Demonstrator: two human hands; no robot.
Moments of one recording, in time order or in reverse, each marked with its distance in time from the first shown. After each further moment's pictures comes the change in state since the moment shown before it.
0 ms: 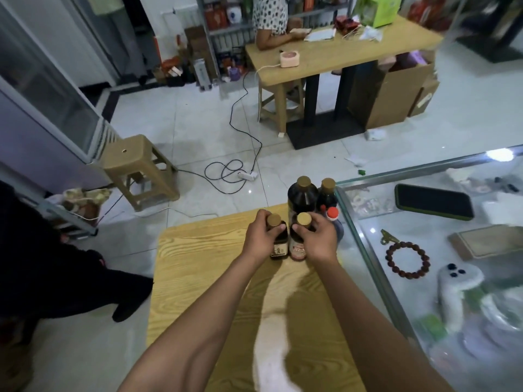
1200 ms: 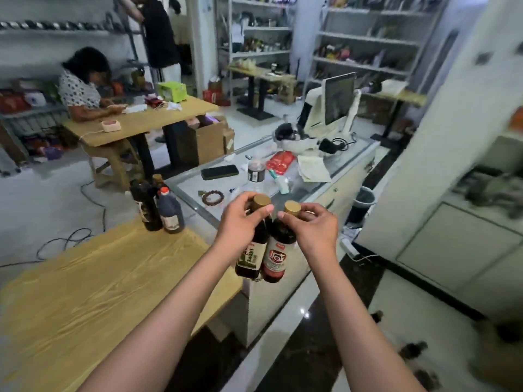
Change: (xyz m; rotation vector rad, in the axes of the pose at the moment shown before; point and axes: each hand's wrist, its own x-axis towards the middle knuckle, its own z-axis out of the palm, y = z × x) left_hand -0.446 0.173 0.052 -0.341 -0.517 0.571; right_hand -0.462 -0.047 -0.276 0.156 0.749 -0.118
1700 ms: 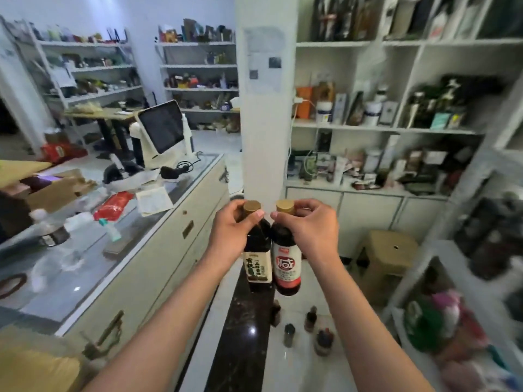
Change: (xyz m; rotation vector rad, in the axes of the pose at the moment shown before) left_hand -0.090 0.140 0.388 -0.117 -0.412 0.109; right_hand -0.006 -0.022 -0.423 -0.185 0.528 -0.080
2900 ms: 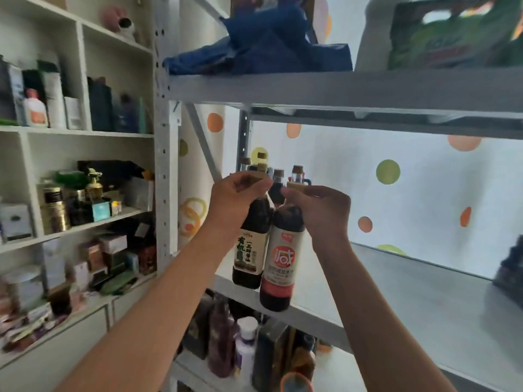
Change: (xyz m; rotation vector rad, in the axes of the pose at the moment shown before) left_hand 0.107 0.275 0.527 -0.743 -1.216 0.232; right_hand 0.171 -0.087 -0.453 -0.266 1.369 -0.057
